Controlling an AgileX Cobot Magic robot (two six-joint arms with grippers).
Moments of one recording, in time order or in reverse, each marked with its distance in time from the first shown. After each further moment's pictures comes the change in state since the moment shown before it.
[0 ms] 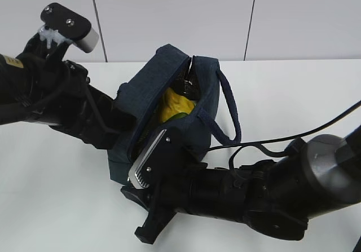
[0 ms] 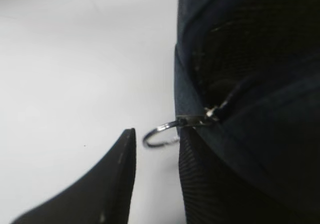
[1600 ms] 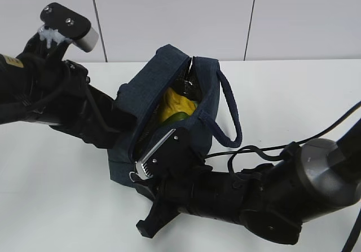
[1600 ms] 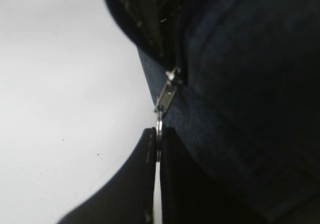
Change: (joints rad) left arm 0.000 0.000 0.000 -0.009 0.000 0.000; right arm 0.000 0.027 0.000 0.097 0.023 0.070
